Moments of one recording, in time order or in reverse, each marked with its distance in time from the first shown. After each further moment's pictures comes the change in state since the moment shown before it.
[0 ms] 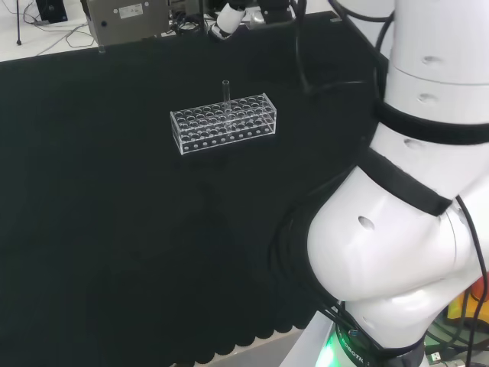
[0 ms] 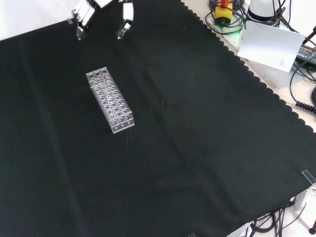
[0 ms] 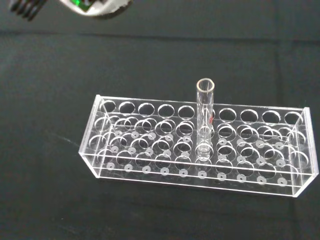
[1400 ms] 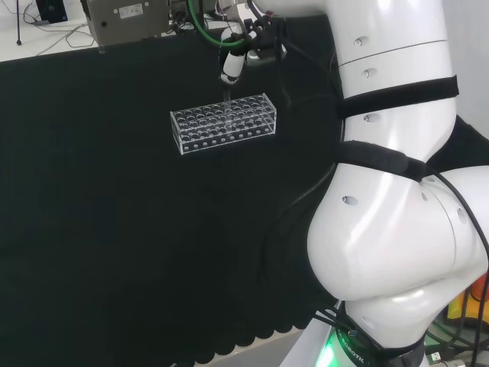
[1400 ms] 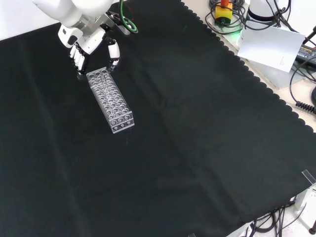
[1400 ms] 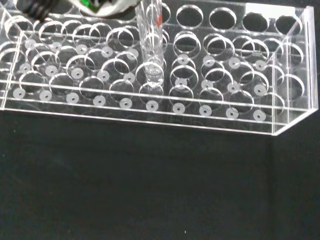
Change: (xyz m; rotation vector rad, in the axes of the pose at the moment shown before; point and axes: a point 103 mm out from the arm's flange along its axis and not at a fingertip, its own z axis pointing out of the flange) arm -0.037 0.077 0.093 0.266 -0.075 0.069
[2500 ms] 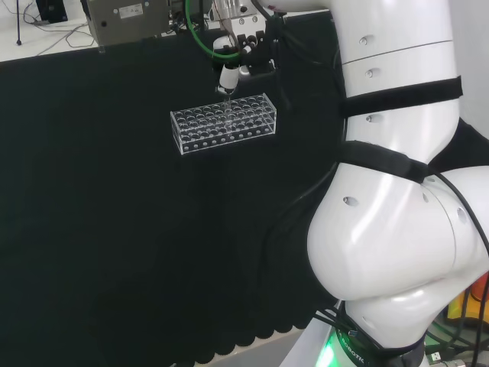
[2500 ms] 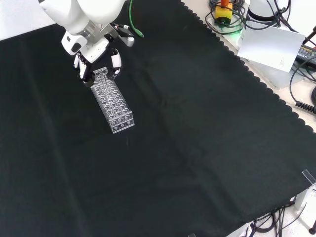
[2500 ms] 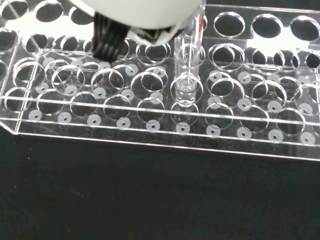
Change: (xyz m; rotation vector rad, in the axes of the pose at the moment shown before) arm 0.022 0.024 0.017 -0.103 0.028 -0.020
